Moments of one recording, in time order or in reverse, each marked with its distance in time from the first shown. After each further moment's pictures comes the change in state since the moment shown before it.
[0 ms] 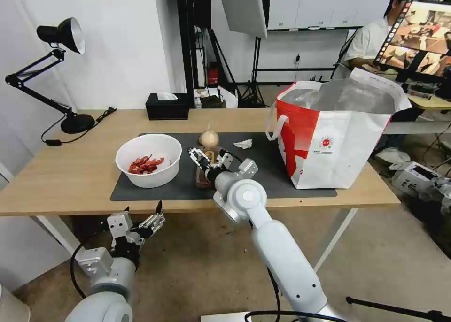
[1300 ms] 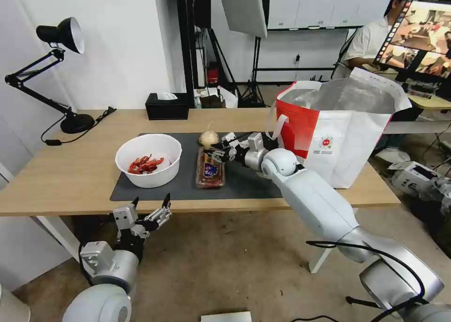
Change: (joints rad) left arm -0.079 0.086 0.038 0.065 -0.142 -0.026 0.081; right arm 0.432 -0.294 -0.224 -0.550 -0.920 -0.062 -1.075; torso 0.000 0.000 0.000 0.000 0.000
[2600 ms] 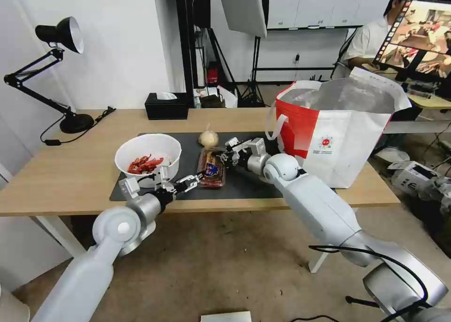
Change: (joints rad) left arm -0.547 0.409 0.256 0.344 -0.896 0.206 -0.280; right arm -0.032 -0.031 0.002 0.023 0.027 0.001 0.016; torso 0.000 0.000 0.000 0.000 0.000
